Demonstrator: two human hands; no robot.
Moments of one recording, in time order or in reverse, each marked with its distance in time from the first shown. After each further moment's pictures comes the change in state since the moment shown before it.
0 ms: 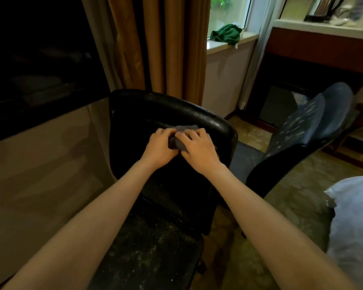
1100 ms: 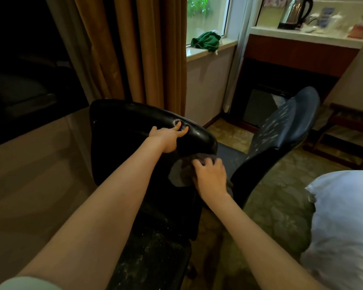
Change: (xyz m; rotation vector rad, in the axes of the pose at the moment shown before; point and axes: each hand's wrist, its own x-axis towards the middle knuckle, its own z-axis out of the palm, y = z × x) left_hand 0.061 0.077 0.011 0.767 -0.459 0.118; right_hand -0.067 0.023 -0.033 -0.178 -0.239 0.428
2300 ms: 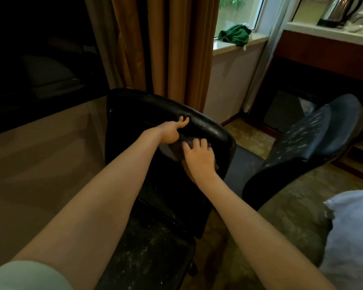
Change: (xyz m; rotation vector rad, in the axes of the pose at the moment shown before) left_hand 0.015 -0.057 0.023 -0.718 0.063 -0.033; right_hand 0.058 -0.058 -0.004 -0.189 0.082 -0.219
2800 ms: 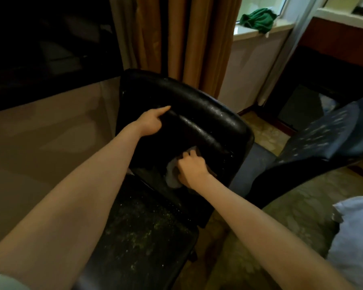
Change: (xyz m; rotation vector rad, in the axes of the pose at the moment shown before) left_hand -0.028 -0.068 -0.010 -0.257 0.203 -0.107; right_hand -0.009 -0.039 0.048 0.054 -0.289 -0.327
